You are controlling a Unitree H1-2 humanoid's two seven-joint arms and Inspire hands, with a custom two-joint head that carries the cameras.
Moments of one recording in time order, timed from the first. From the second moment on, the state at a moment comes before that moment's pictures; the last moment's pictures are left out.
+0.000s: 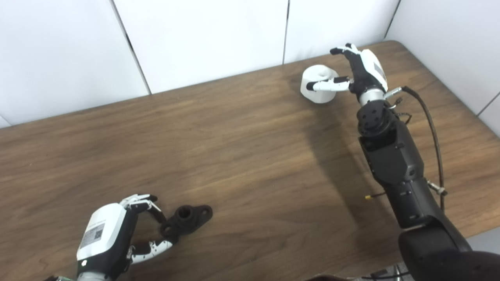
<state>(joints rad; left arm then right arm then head) 0.17 0.29 -0.19 -0.50 0.88 0.21 -0.37 -0.43 -0.33 -0.11 0.10 -0.62 0.48 0.00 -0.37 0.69</state>
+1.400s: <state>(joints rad) 0.18 0.29 -0.19 -0.51 0.88 0.21 -0.36 -0.44 -0.33 -0.08 0.18 -0.61 0.48 -0.02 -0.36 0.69</state>
